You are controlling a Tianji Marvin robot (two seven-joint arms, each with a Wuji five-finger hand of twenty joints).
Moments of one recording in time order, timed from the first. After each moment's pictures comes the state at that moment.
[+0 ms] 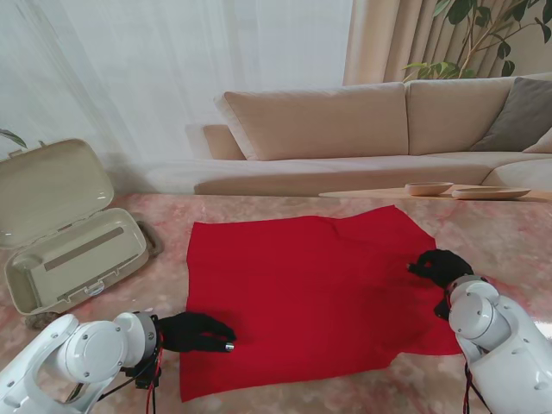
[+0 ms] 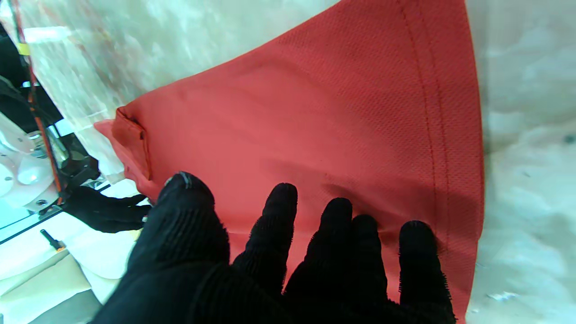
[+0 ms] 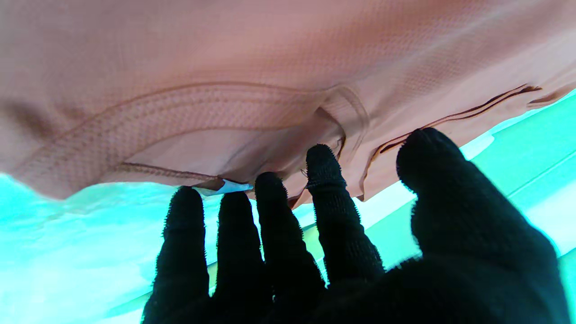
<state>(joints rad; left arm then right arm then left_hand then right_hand) 1.73 -0.97 -1.26 -1.88 0.50 0.12 -0.73 -1.52 -1.08 1.48 -1.30 -0.64 0.17 0.09 0.83 0.03 -0.01 -0.07 0.49 0.14 0.15 0.31 0.43 0.25 0.18 0.29 0.19 0.08 0.18 0.40 -0.07 0.12 0.60 0.48 0.64 -0.32 0.48 -0.02 0.68 0.18 0.31 0.68 0.52 0.29 0.27 0.44 0.41 0.21 0.08 0.31 0.16 0.24 0.46 0.71</state>
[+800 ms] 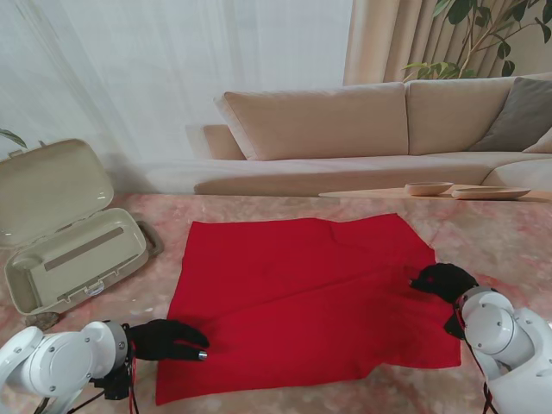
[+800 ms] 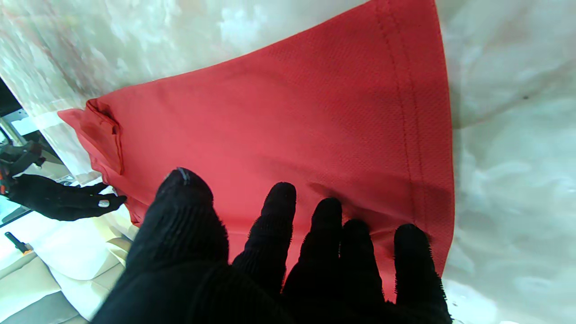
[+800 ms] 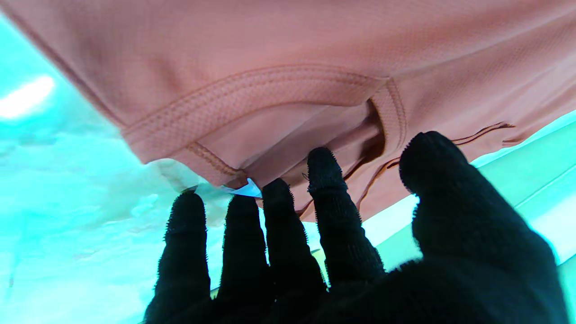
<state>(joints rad) 1.86 -0.97 -1.43 -1.93 0.55 0.07 -0.78 -1.66 -1.05 1.57 -1.47 -0.66 0.17 0.26 0.83 0.01 -0.01 -0.07 0.49 0.13 0.16 0.32 0.42 0.17 0.18 0.29 0.17 0.02 0.15 0.38 -0.08 0.07 0.58 0.47 0.64 -0.31 0.46 -0.02 0.67 0.18 0.31 0.68 0.50 0.25 0.23 0.44 0.40 0.16 0.06 0.31 0.15 0.24 0.45 0.71</state>
